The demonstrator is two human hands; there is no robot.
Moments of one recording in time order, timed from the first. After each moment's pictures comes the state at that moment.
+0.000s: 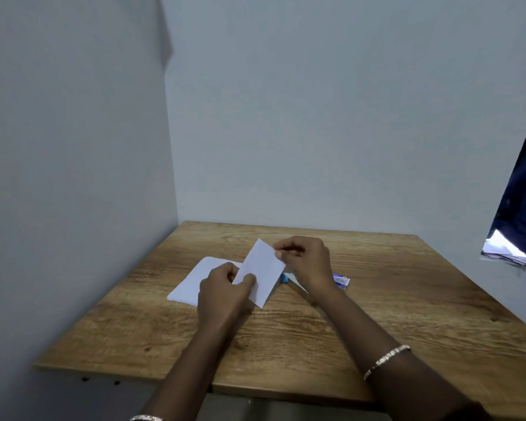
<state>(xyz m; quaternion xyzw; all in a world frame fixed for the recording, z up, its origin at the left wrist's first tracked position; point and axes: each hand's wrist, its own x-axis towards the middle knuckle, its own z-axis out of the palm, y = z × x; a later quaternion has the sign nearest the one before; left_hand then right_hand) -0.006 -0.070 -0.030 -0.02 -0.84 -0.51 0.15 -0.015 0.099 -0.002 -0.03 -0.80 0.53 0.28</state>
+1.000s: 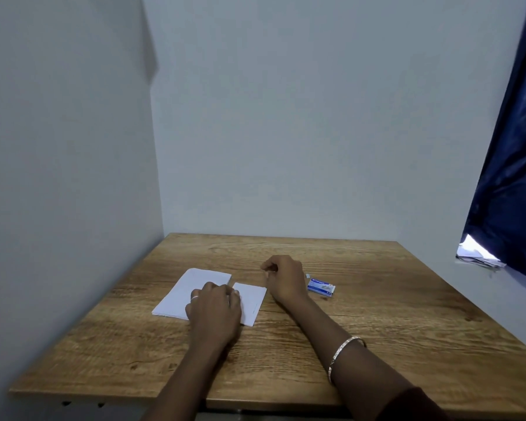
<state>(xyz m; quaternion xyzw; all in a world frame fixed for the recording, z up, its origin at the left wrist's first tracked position) -0.007 -0.067 -0.035 -0.05 -0.94 -0.29 0.16 -0.038 0.088 -0.021 -0.10 -0.90 0.33 0.26</state>
